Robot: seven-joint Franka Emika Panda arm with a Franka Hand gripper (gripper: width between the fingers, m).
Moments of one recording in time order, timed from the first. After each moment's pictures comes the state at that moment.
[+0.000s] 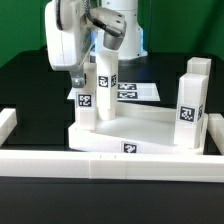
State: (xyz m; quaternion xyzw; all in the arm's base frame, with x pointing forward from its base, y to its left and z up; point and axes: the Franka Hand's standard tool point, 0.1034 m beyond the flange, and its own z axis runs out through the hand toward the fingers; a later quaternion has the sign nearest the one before) arm 0.577 -0.086 0.106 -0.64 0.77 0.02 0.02
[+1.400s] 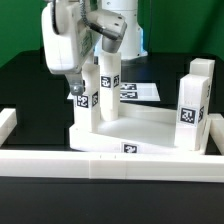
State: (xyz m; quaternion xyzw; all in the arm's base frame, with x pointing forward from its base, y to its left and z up) arm 0.577 -0.085 0.103 -0.68 0.73 0.03 0.02
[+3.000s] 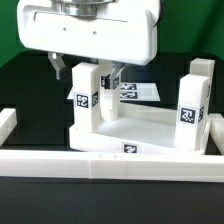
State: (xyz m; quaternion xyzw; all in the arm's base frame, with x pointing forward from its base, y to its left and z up) arm 0.576 -0.079 0.103 -0.98 0.20 0.02 -0.01
